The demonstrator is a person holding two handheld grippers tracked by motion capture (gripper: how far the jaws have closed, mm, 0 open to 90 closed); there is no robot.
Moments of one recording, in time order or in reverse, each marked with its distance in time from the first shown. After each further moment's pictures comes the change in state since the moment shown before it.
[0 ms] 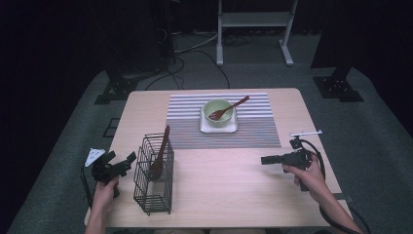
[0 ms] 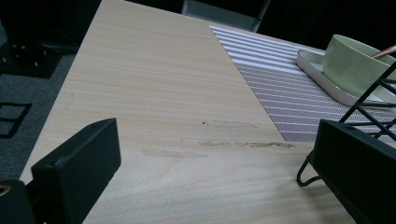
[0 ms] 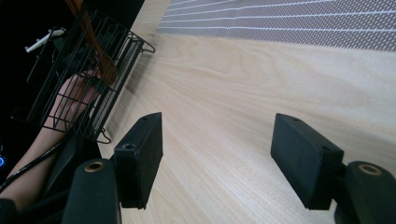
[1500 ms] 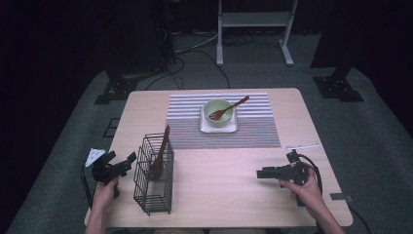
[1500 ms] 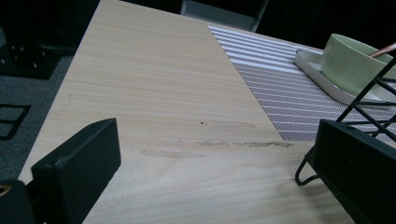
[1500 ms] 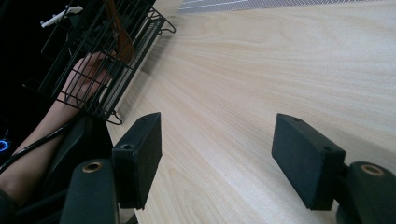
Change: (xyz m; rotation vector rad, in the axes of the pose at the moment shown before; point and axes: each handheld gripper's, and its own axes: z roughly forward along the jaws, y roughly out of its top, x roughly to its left) left arm -0.001 0.000 0.000 -0.003 -0.004 0.005; right arm 0.019 -0.037 0.011 -0.017 0.037 -0.058
